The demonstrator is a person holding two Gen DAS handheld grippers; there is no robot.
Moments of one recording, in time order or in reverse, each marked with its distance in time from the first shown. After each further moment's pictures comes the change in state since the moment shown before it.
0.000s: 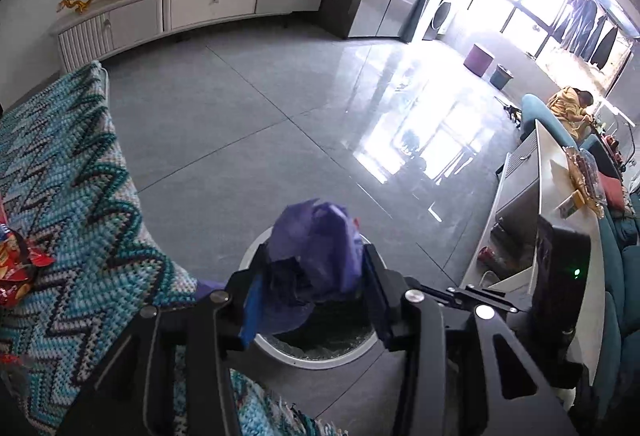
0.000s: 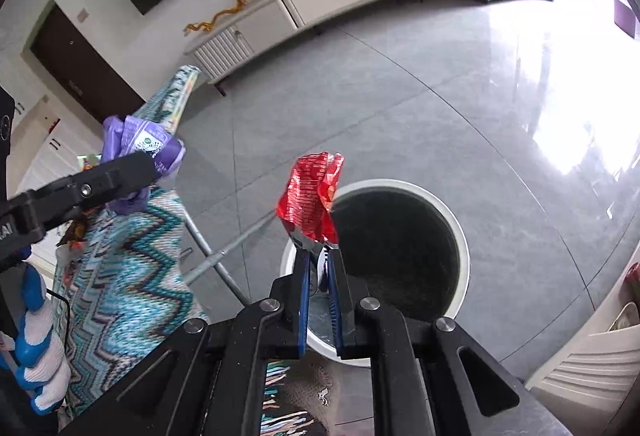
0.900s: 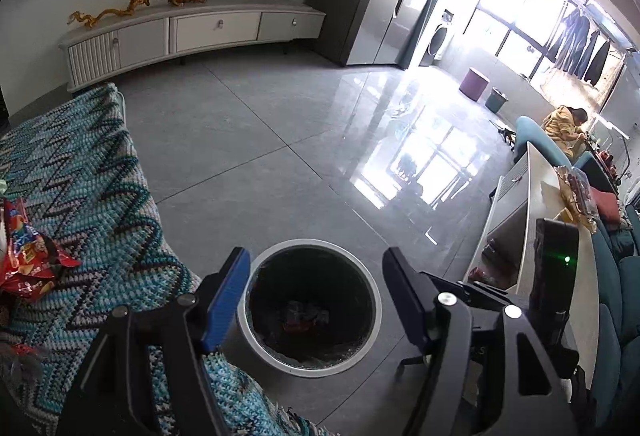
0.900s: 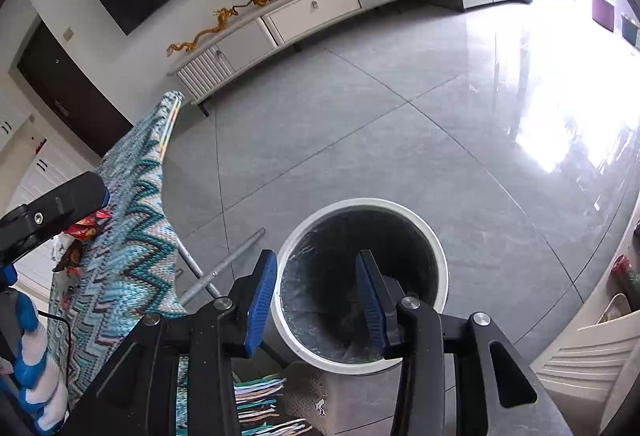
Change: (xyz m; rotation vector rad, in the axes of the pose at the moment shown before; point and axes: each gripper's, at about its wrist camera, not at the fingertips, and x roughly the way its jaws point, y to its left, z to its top) left arm -0.059 0.005 -0.006 -0.006 -0.125 0.013; right arm -0.040 0.009 0.011 0.035 -0.076 -0.050
